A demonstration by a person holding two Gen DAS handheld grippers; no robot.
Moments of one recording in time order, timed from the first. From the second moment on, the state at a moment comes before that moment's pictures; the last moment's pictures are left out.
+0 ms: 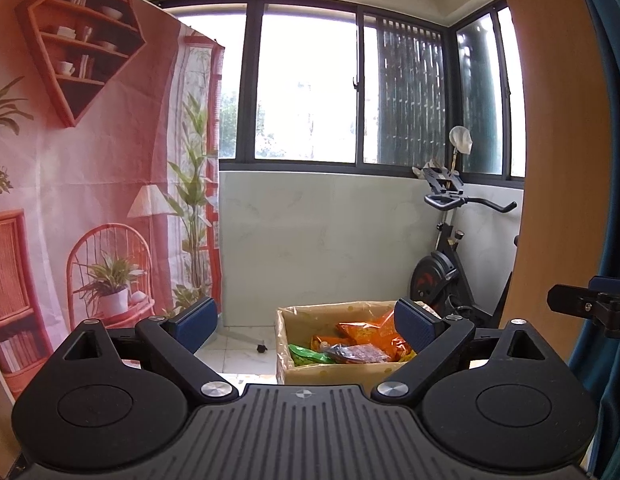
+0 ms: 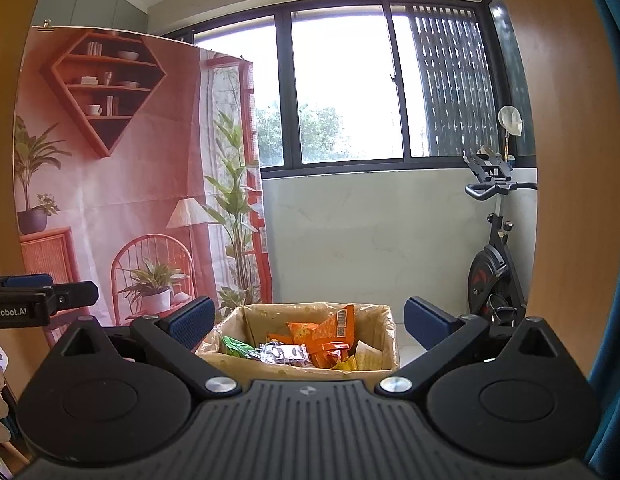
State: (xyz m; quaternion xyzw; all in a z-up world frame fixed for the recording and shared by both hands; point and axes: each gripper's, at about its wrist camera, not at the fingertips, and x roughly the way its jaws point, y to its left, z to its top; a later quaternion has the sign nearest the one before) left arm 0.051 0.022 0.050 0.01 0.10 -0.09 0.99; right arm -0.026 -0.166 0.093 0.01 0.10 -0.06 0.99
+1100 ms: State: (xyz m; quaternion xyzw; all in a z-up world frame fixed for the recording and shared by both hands) left arm 0.048 0.023 0.050 0.01 0.10 -0.09 0.99; right arm -0.026 -0.168 0.092 0.01 0.10 -0.07 0.99
